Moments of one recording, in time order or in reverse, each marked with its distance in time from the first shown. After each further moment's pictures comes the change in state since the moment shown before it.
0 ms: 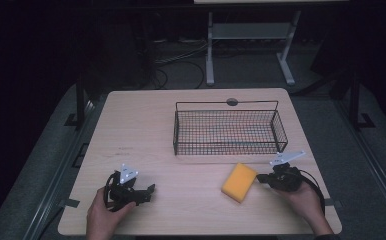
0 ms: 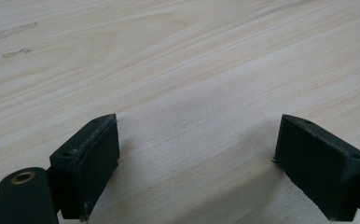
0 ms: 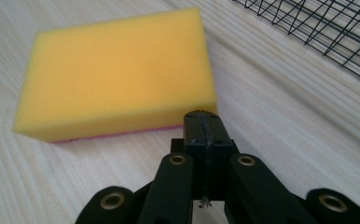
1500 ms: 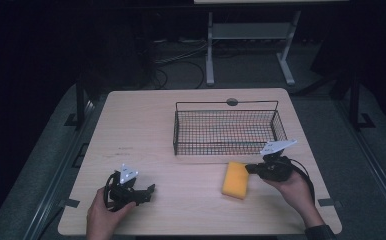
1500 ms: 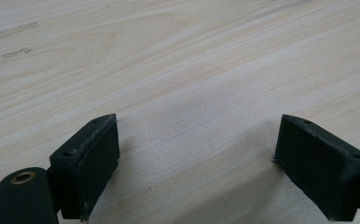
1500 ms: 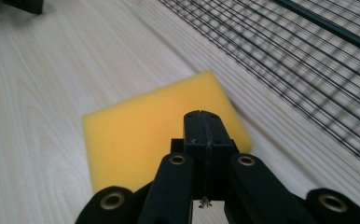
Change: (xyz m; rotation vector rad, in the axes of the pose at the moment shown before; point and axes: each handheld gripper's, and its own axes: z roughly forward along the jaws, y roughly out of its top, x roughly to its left) left arm 0.000 0.000 0.000 -0.001 0.001 -0.005; right arm 0.019 0.047 -0.005 -0.056 0.049 -0.042
